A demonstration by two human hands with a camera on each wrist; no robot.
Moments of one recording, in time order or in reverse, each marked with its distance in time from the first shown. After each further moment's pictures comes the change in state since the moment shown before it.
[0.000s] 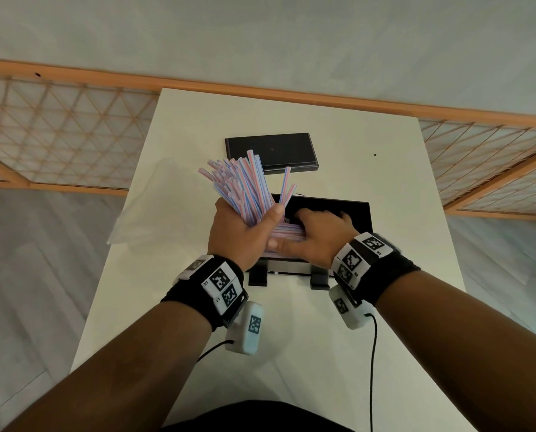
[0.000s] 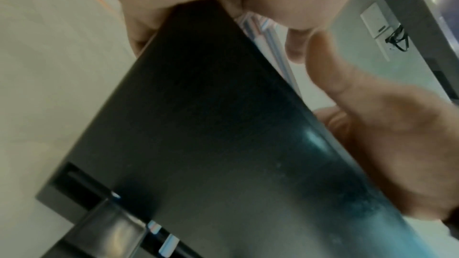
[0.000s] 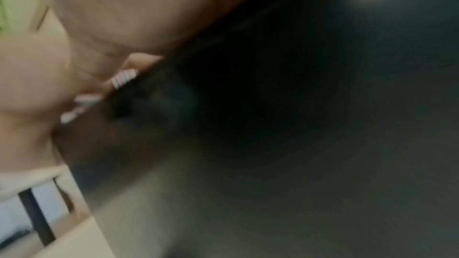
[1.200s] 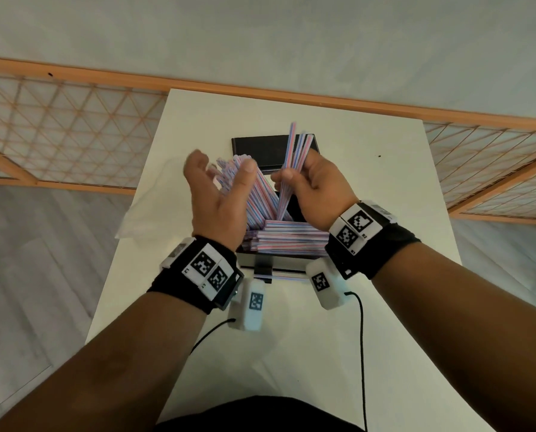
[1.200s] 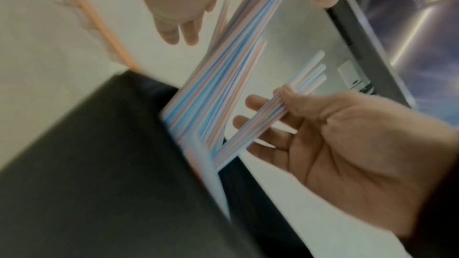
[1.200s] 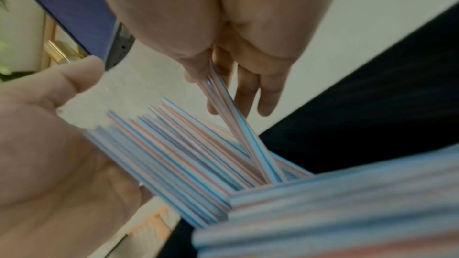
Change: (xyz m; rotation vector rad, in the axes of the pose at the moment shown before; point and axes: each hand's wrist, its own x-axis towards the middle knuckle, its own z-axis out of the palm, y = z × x) left_hand 0.000 0.035 -0.031 -0.403 0.208 0.194; right_hand 0.016 -0.031 -0.037 0.705 0.425 -0.252
